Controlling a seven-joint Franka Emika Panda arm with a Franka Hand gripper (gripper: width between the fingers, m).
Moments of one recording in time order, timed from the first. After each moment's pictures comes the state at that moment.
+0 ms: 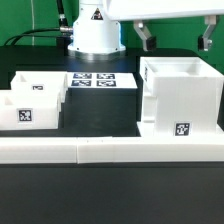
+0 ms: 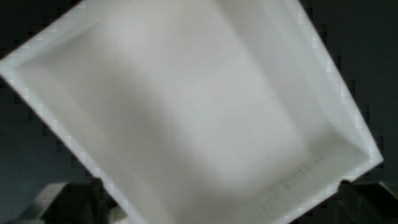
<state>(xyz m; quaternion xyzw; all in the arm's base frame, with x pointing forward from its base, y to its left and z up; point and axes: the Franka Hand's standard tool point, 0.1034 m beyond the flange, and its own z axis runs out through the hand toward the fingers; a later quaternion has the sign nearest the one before) 0.611 0.081 0.148 -0.97 0.22 0.02 0.08</state>
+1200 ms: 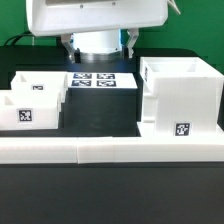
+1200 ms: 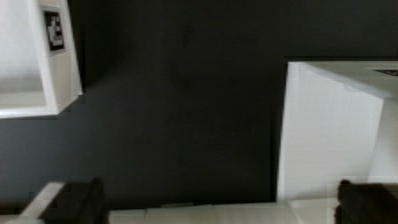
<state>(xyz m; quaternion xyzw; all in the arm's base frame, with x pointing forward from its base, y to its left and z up) 0.566 -0.017 0.118 -1.00 -0.01 0.00 0.05</state>
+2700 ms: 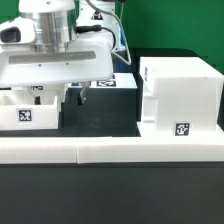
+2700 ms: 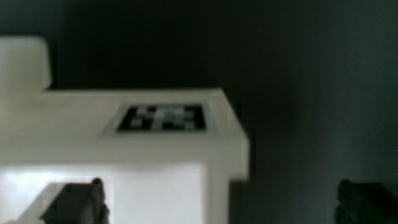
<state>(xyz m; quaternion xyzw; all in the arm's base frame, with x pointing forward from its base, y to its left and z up) 0.503 -0.091 0.010 -1.00 -0.04 0.01 0.02</state>
